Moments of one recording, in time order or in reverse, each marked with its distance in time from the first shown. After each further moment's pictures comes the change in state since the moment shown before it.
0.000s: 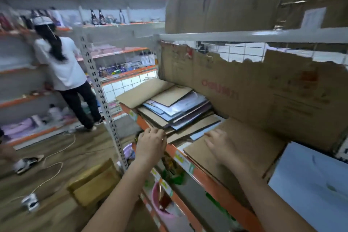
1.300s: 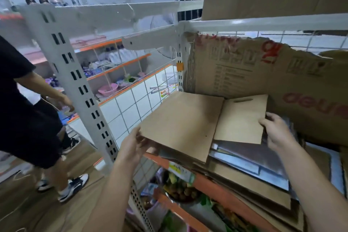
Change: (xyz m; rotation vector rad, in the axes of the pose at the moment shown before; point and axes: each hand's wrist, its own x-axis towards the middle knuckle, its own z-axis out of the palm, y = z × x) left_hand 0.303 -0.338 0.103 -1.756 -0.300 -0.838; right_hand 0.314 -0.080 0.117 0.918 0.607 0.817
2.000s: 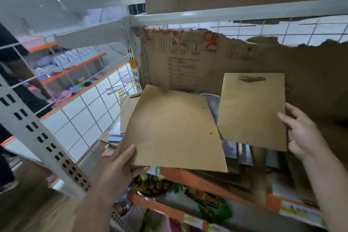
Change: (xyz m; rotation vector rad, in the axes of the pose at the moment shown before) left_hand -0.098 -0.024 0.028 0.014 -0.519 -0.139; right_hand -0.085 -0.013 -0.152 0.179 0.127 -0.031
